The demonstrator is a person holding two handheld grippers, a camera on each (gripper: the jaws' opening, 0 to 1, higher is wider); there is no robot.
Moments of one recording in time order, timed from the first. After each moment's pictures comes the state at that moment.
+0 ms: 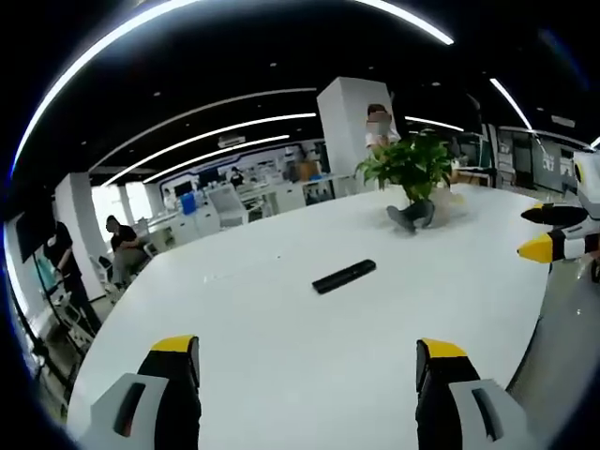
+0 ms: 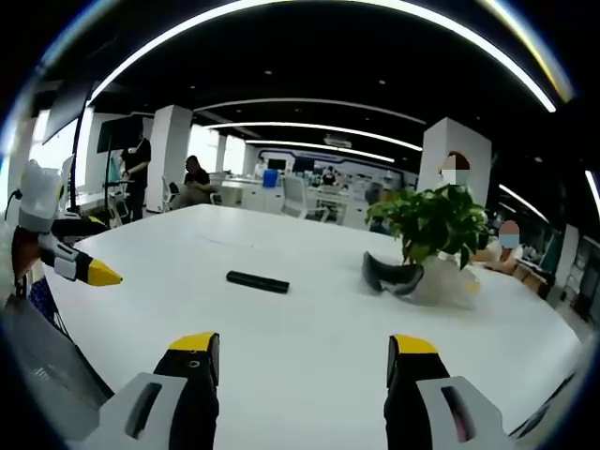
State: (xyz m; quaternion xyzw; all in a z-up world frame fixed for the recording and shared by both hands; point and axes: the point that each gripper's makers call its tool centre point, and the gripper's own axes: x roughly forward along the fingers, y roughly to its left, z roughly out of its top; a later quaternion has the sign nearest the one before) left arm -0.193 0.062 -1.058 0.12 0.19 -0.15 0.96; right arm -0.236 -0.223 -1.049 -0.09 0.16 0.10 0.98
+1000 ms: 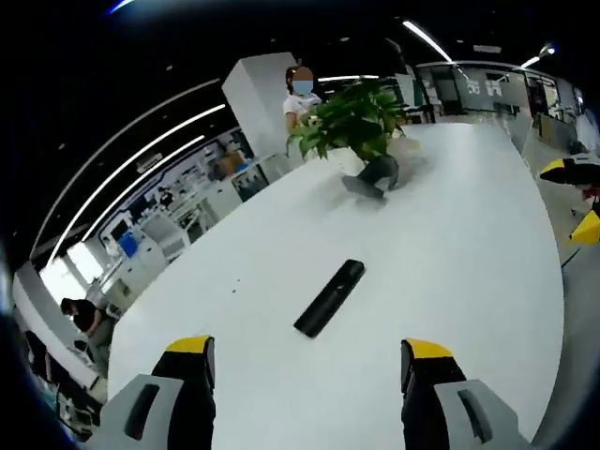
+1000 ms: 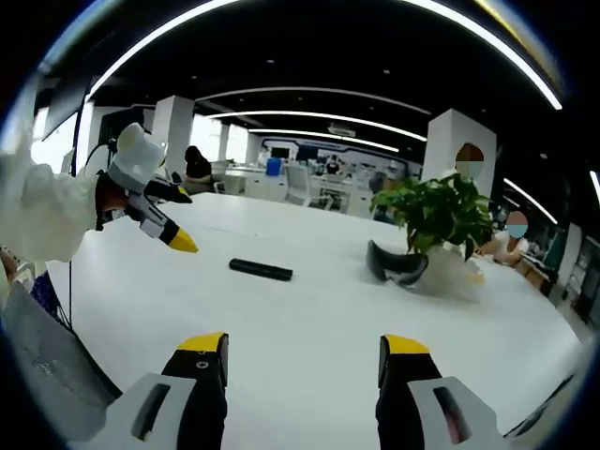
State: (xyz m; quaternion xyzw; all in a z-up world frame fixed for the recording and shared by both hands) left arm -0.059 -0.002 -1.070 0.29 0.23 -0.29 0.88; right arm -0.236 -0.222 -1.061 -0.09 0.19 0.11 0.97
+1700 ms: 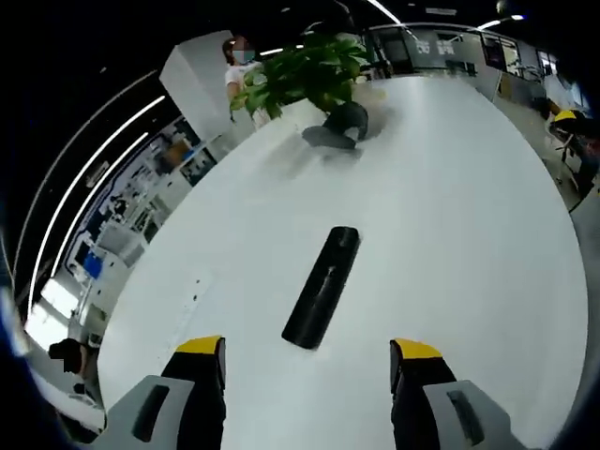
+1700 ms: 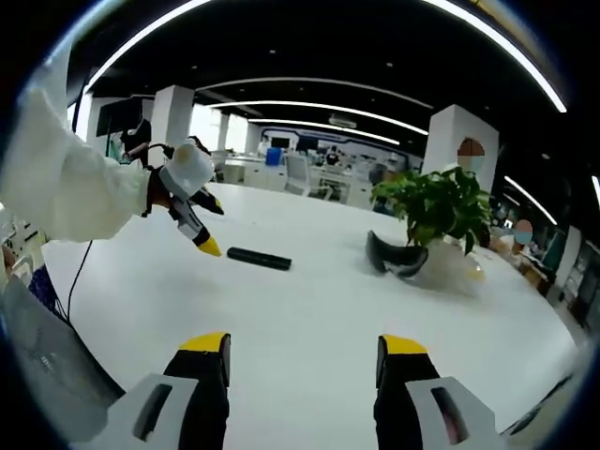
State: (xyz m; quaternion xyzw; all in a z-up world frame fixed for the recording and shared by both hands) left arm 0.003 -0.024 -1.139 0.36 0.30 -0.37 0.80; right arm -0.236 -0.224 -1.071 -0.10 0.22 0.10 0.97
